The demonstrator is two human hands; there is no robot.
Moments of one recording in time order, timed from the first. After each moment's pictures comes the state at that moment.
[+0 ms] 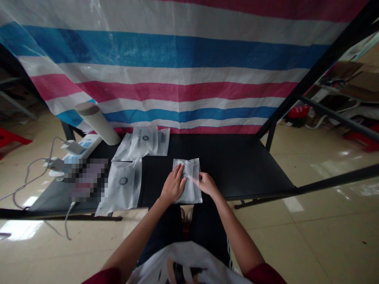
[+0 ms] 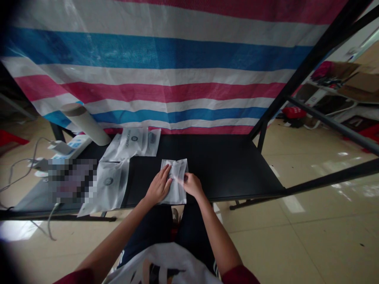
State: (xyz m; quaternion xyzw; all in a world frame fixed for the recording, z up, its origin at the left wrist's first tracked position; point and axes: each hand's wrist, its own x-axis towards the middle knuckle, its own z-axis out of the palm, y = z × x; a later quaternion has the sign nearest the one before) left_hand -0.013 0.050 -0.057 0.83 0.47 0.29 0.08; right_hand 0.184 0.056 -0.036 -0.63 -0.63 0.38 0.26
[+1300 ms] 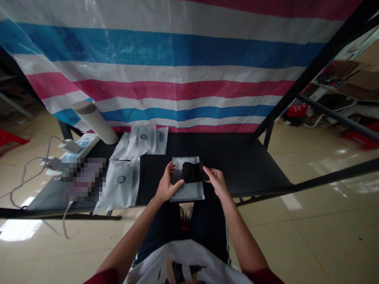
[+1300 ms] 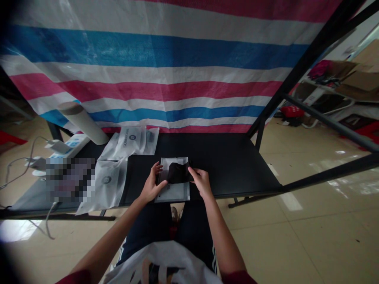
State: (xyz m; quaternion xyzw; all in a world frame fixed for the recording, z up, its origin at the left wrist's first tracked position) left_hand -0.026 0.044 -0.050 0.70 0.49 0.41 0.31; right_hand 0.212 0.044 -0.014 -0.58 -0.36 0.54 0.50
